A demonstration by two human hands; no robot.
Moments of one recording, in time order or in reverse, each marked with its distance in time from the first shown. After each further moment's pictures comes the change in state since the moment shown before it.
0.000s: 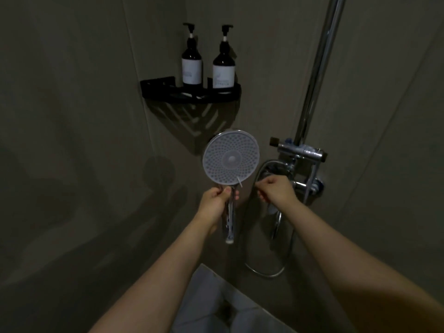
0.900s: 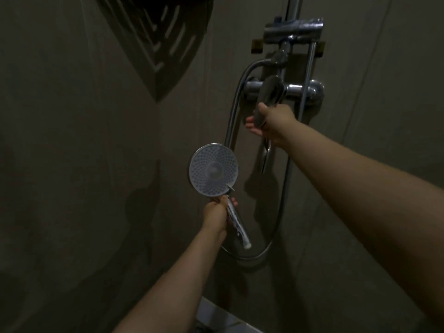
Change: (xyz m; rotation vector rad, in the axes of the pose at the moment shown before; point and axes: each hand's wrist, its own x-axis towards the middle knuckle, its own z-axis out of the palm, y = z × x) left_hand 0.102 -0.337 0.019 -0.370 0.006 -0.100; right_hand 0.046 0.144 0.039 0.445 0.097 -0.159
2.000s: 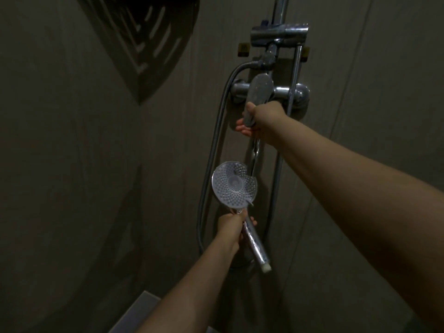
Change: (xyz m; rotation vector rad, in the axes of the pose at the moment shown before) left_hand -0.010 -0.034 0.033 0.110 -0.206 -0.161; right_hand 0.003 -0.005 -0.001 -0.106 0.002 0.047
